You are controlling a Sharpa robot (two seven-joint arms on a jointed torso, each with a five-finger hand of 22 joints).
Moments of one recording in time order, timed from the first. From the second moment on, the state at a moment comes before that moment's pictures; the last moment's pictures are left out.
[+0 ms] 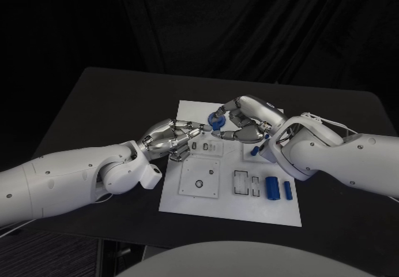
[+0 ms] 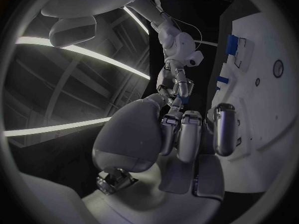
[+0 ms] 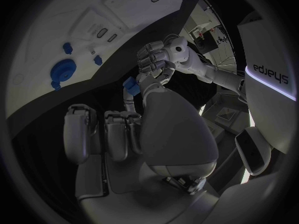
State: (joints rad) left arm 1.15 -0.86 -0.21 1.56 -0.25 0.15 0.61; left_hand 1.40 0.08 0.22 0.24 0.61 0.74 0.12 0.07 0.07 1.47 0.06 1.57 1.31 1.47 0.03 1.57 1.31 0.06 1.32 0.14 1.51 1.31; right arm 1.34 -0.83 -0.25 1.76 -1.22 -0.60 0.06; right_hand 1.46 -0.11 0.19 0.22 0.39 0.99 0.10 0.25 0.55 1.46 0.00 1.57 1.31 1.47 -0.06 1.57 1.31 0.04 1.47 0.06 1.43 1.31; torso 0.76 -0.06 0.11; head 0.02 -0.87
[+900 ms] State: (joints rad) left arm 1.15 -0.86 -0.21 1.56 -0.25 0.14 0.61; left_hand 1.40 0.08 0.22 0.24 0.61 0.74 0.12 0.07 0.07 1.47 0.06 1.57 1.31 1.47 0.03 1.57 1.31 0.06 1.32 0.14 1.51 1.31; right arm 1.34 -0.82 -0.25 1.75 -1.21 -0.59 0.06; right_hand 1.46 -0.11 0.19 0.22 0.39 0.99 0.10 0.25 0.55 1.46 0.00 1.57 1.31 1.47 -0.06 1.57 1.31 0.04 1.47 0.06 1.43 1.31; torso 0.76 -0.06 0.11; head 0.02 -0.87
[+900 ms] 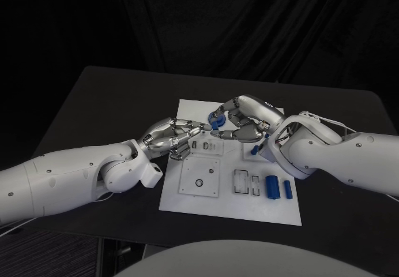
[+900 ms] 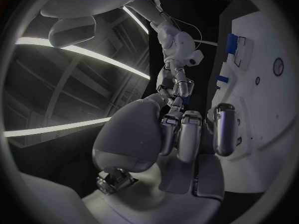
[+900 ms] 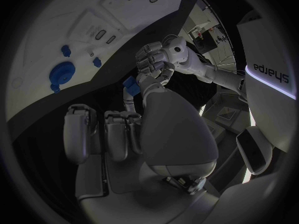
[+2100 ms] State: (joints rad) left arm 1.15 -0.85 -0.21 1.55 -0.25 0.15 0.61; left_hand 1.40 0.08 0.22 0.24 0.61 0.74 0.12 0.07 0.07 1.47 0.06 1.57 1.31 1.47 0.03 1.57 1.31 0.06 1.31 0.14 1.51 1.31; right arm 1.34 -0.82 -0.25 1.75 -1.21 -0.56 0.05; right_hand 1.47 -0.10 0.19 0.22 0.39 0.99 0.10 0.25 0.55 1.46 0.00 1.57 1.31 1.47 -0.06 1.57 1.31 0.04 1.47 0.06 1.43 1.31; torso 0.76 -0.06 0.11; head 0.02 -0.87
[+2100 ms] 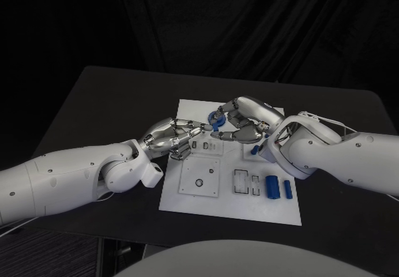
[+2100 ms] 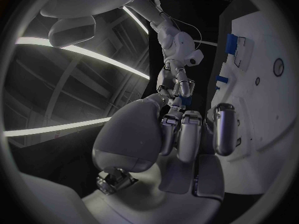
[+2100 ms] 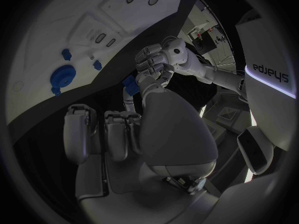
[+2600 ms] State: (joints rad) left arm 1.15 -0.85 -0.21 1.55 -0.25 0.15 0.61; left_hand 1.40 0.08 0.22 0.24 0.61 0.74 0.12 0.07 0.07 1.47 0.06 1.57 1.31 1.47 0.03 1.57 1.31 0.06 1.31 0.14 1.51 1.31; right arm 1.34 -0.82 -0.25 1.75 -1.21 -0.56 0.05; right_hand 1.47 -0.10 0.18 0.21 0.39 0.99 0.10 0.25 0.55 1.46 0.00 1.57 1.31 1.47 -0.06 1.57 1.31 0.04 1.47 0.06 1.43 1.31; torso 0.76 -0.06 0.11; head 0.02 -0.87
